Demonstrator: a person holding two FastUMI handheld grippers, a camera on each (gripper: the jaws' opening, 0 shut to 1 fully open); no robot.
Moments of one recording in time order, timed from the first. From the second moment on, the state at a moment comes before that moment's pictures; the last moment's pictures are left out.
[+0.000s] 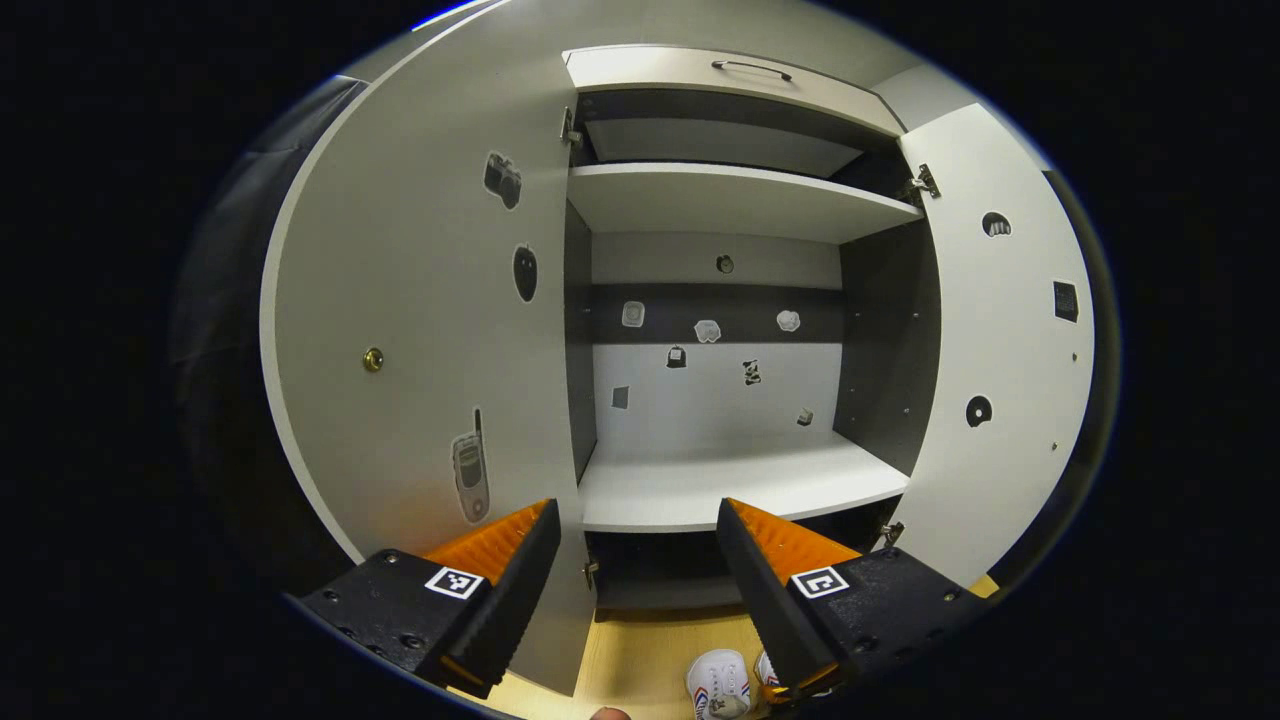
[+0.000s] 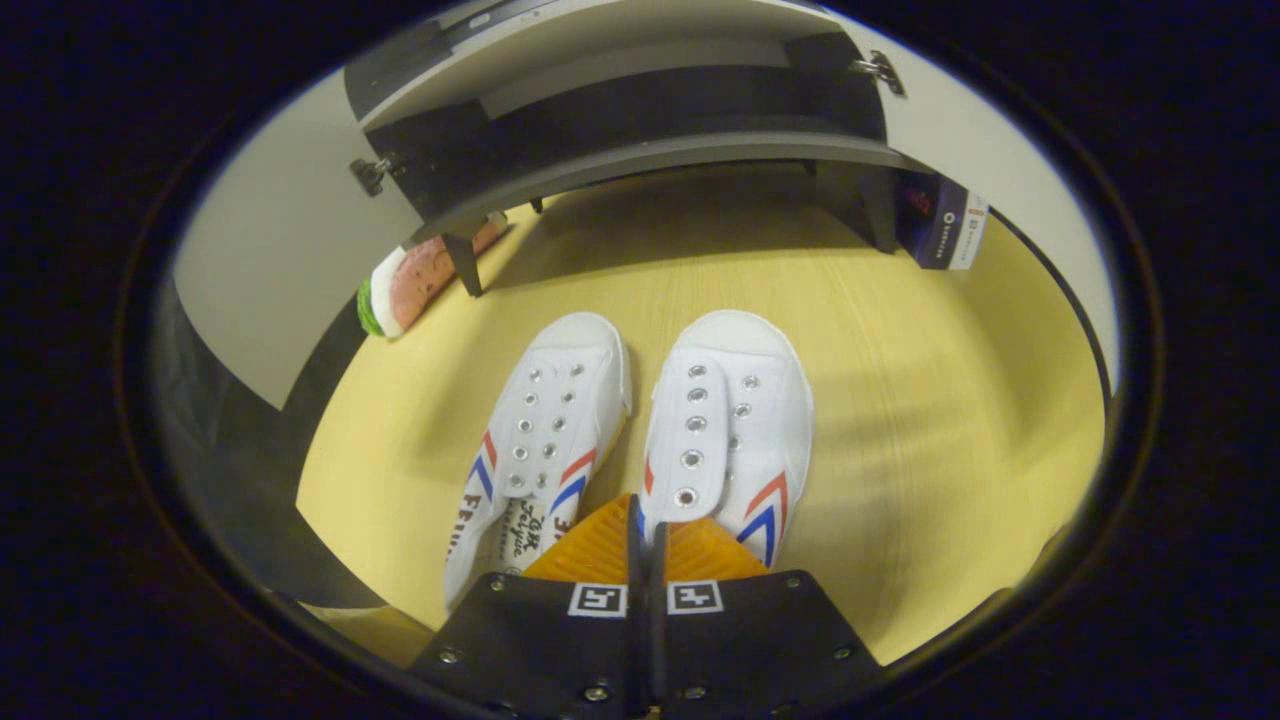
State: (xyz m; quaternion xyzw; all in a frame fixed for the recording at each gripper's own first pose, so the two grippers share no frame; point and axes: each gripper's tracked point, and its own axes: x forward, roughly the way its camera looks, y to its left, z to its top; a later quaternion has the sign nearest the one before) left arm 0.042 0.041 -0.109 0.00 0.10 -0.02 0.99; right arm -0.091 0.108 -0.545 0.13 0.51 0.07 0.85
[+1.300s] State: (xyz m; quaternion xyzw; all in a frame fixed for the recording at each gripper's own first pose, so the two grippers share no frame) left arm 0.044 0.042 -0.114 -0.01 0.10 -0.02 0.99; right arm 0.140 0.113 -0.174 0.17 0.15 0.10 0.97
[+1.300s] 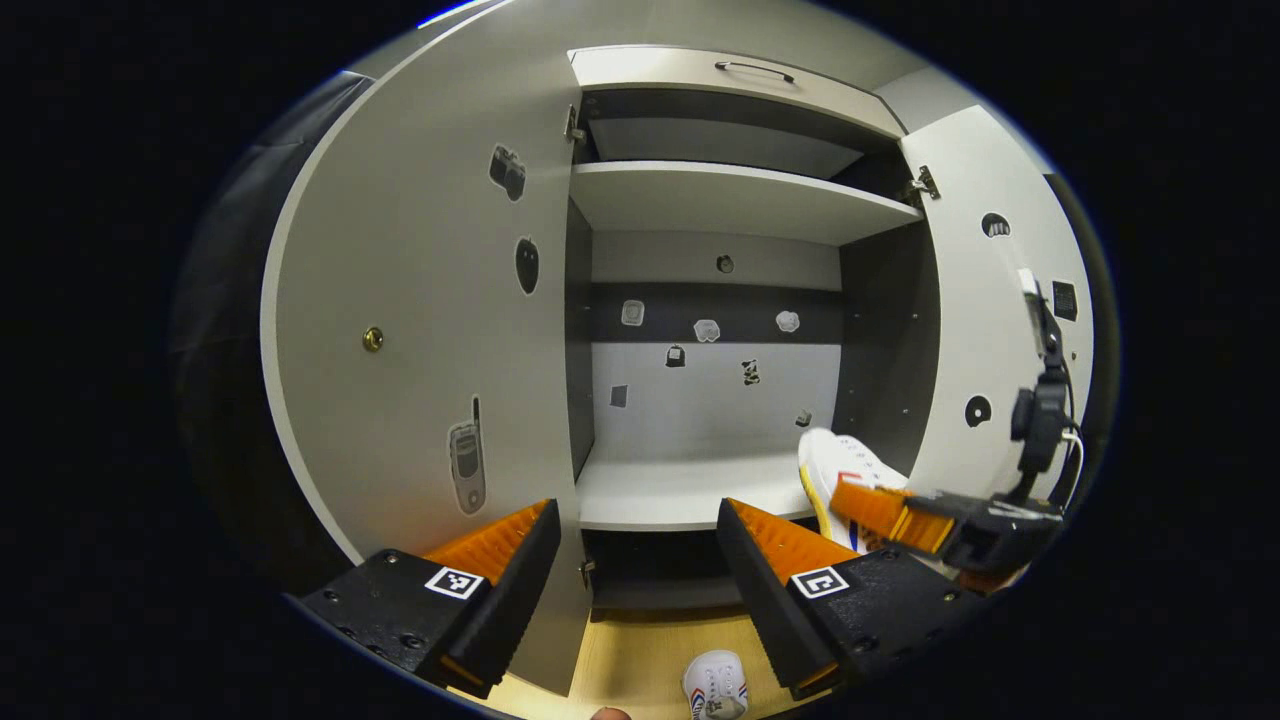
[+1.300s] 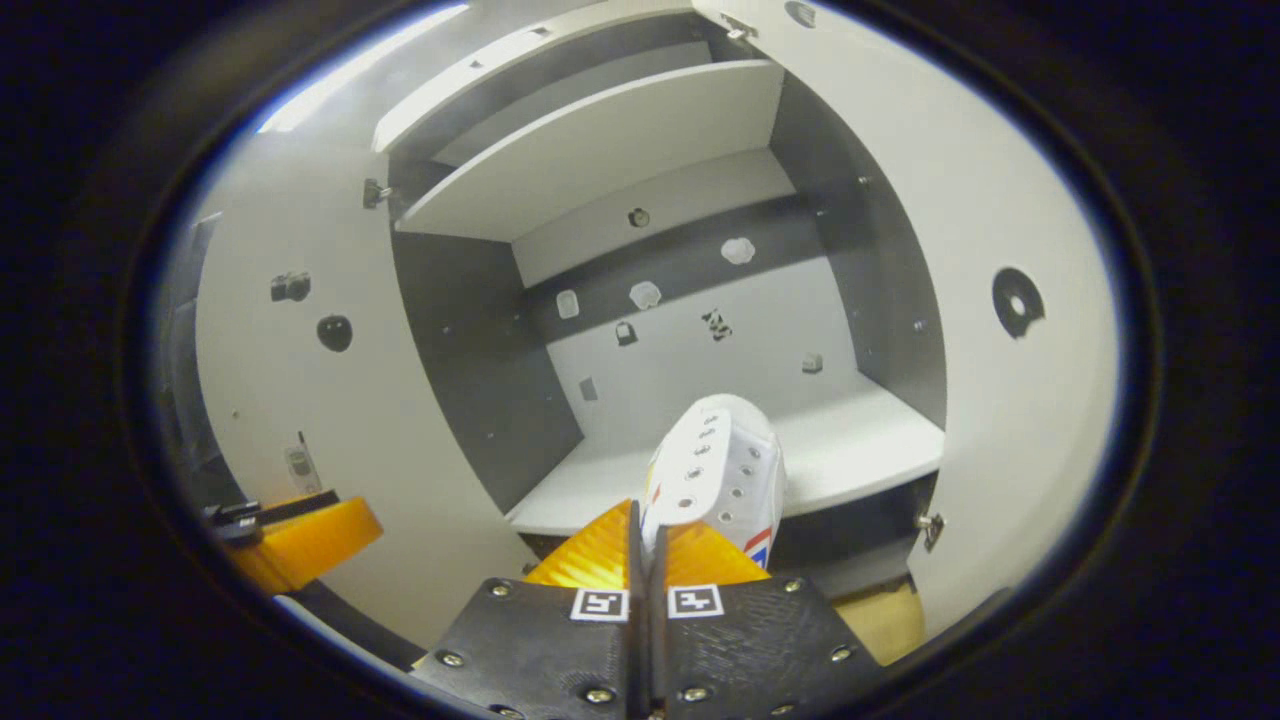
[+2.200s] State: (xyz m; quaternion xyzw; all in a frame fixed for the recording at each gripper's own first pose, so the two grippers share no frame) left arm 0.056 0.040 -0.136 -0.02 0.12 -0.03 0.99; right arm 0.323 0.056 -0.251 0.14 0.22 0.00 0.97
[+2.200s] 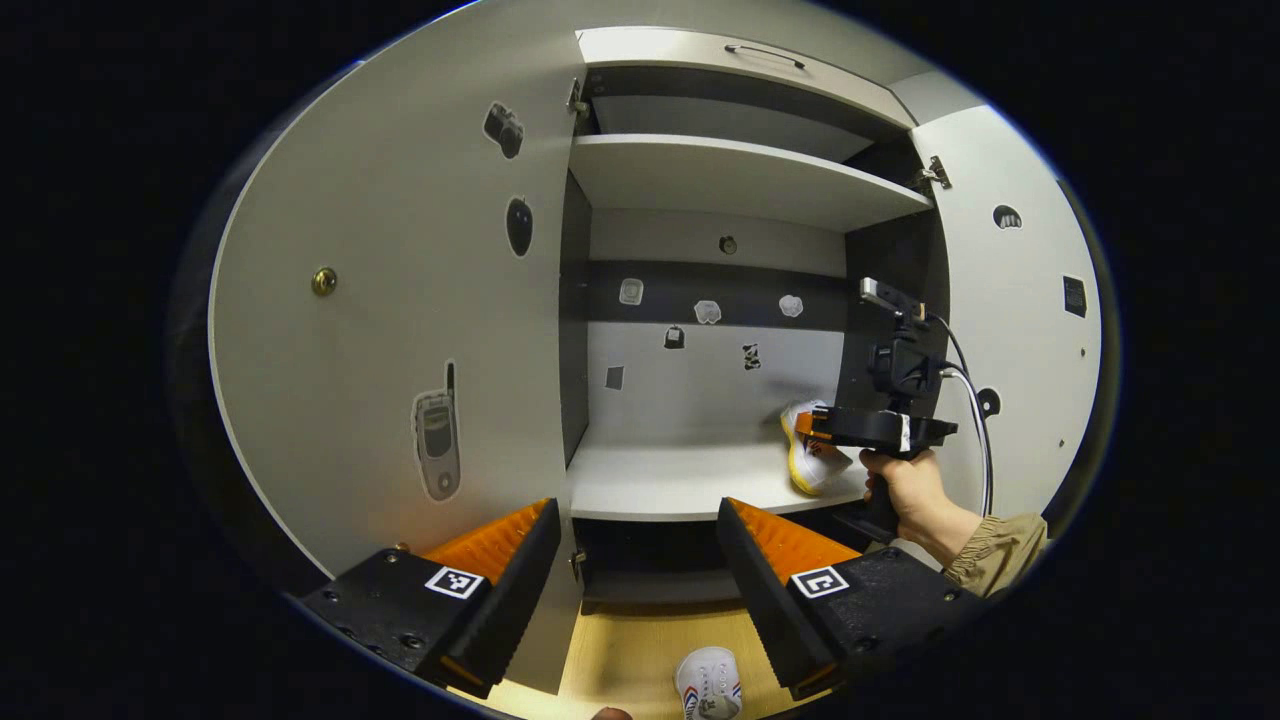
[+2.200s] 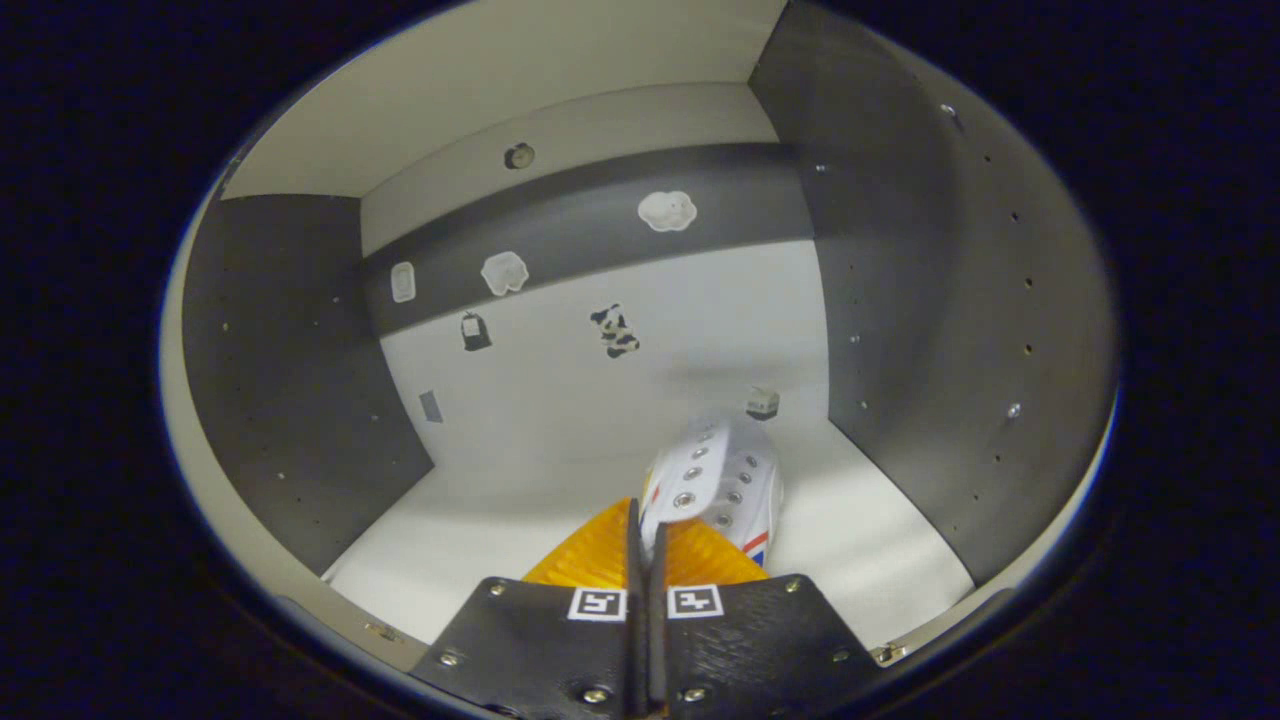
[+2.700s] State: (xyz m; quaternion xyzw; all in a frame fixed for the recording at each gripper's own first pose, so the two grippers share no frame) left arm 0.047 0.016 -0.175 -0.02 0.16 -0.05 0.99; right arm 0.298 0.067 -0.224 0.14 0.20 0.01 0.97
